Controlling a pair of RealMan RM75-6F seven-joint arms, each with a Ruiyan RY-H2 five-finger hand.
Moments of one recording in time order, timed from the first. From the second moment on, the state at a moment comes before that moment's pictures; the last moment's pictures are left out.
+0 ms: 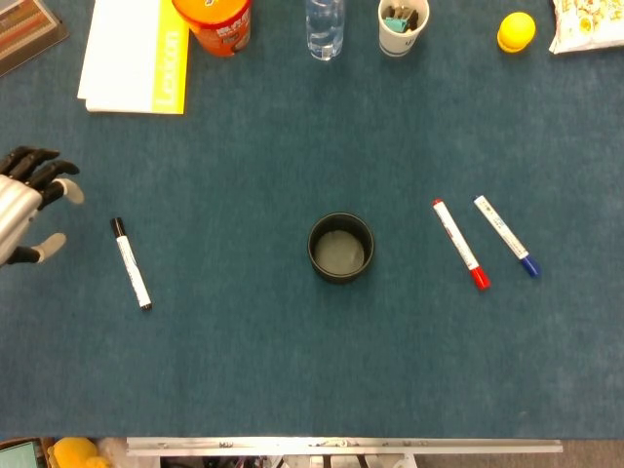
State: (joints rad) left arm -0.39 -1.12 0.04 -1.26 1.79 1.24 -0.33; right arm 0.10 -1.03 0.12 -1.68 -1.47 1.47 -0.03
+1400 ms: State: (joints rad) left arm -0.44 -1.39 0.22 -0.83 2.02 1.47 -0.32; right arm 0.11 -1.05 0.09 -1.70 -1.47 1.45 -0.07
